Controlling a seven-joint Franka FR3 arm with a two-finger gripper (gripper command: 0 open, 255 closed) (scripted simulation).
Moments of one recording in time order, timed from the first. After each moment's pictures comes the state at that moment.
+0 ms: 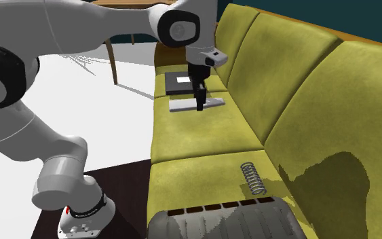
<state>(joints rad) 0.00 -0.23 0.18 -1.88 0.03 1.65 0.29</state>
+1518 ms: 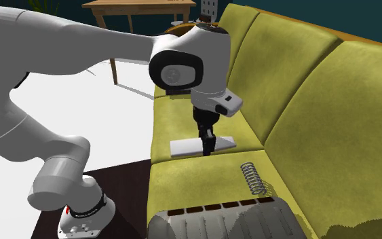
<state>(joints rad) -0.11 -0.33 -0.03 -2.12 -0.02 1.78 -0.02</state>
